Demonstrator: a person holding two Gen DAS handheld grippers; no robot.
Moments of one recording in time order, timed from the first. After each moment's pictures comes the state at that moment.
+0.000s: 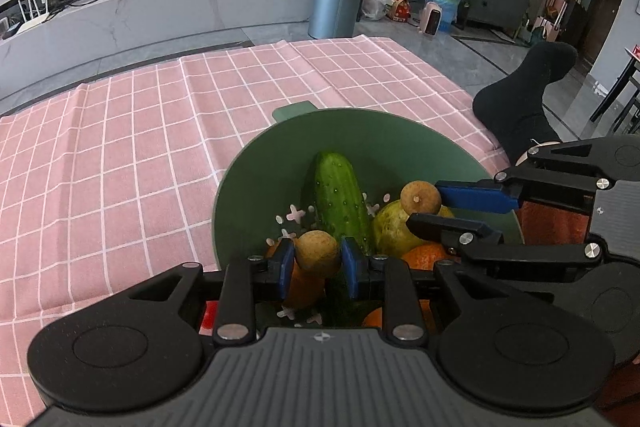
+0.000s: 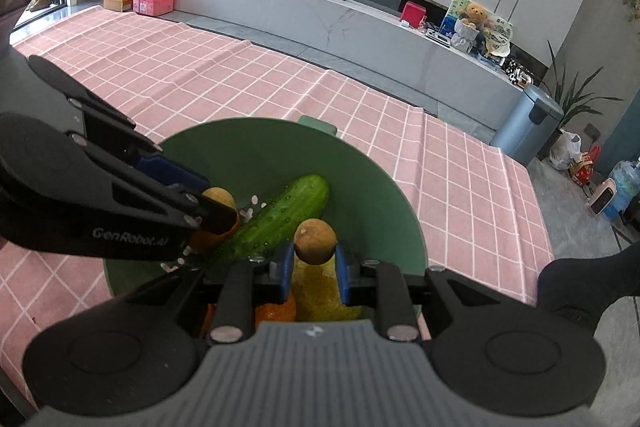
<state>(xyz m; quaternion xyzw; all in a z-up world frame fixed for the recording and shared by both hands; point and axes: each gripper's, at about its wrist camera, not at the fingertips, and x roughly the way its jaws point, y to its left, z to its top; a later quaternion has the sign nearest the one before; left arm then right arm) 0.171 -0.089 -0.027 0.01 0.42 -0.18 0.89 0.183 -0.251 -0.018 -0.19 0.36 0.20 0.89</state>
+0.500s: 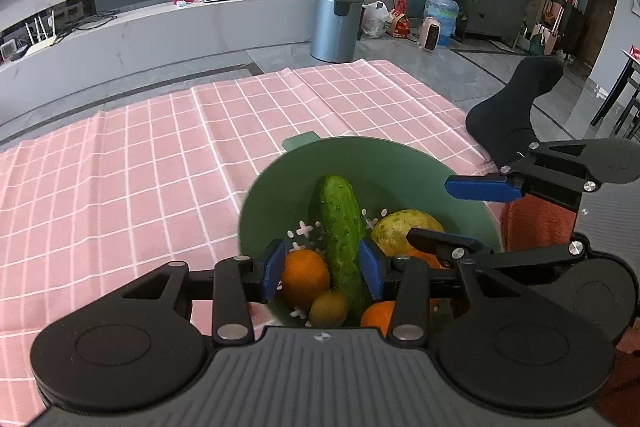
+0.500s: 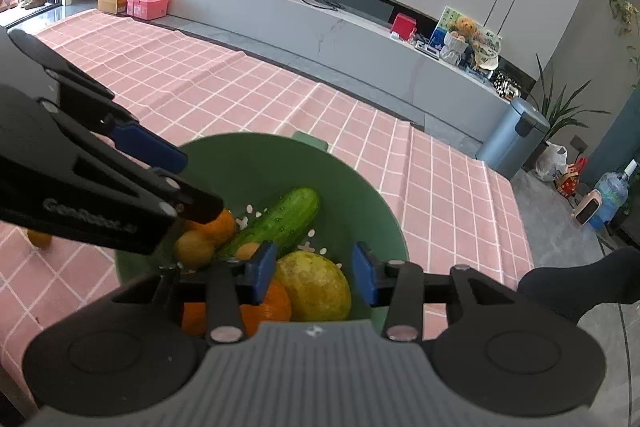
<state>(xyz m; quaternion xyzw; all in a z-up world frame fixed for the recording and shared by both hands) 0.147 -0.080 0.008 0.03 0.39 -0.18 0.90 0.169 -0.246 -0.002 -0.21 0.34 0.18 0.90</state>
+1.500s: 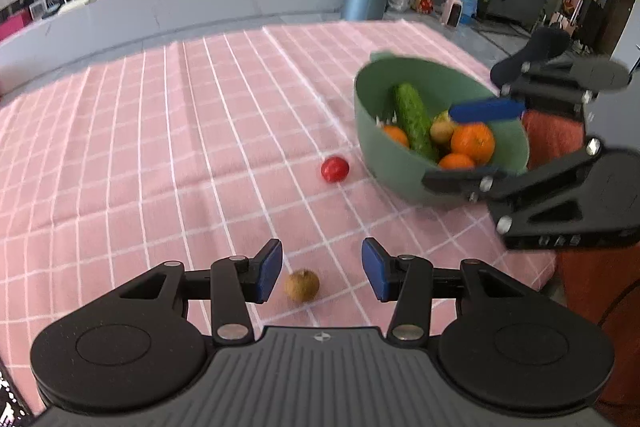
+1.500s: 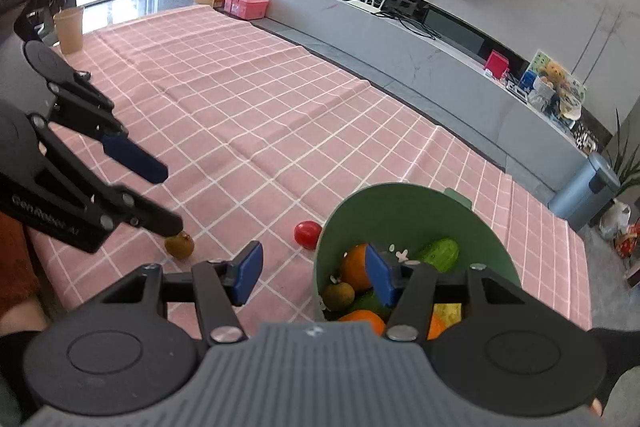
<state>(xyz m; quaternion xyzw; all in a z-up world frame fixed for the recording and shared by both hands) 0.076 0.018 -0.009 0.02 0.44 -0.15 0.88 0.119 -0.172 0.016 -0.24 0.32 0.31 0.86</state>
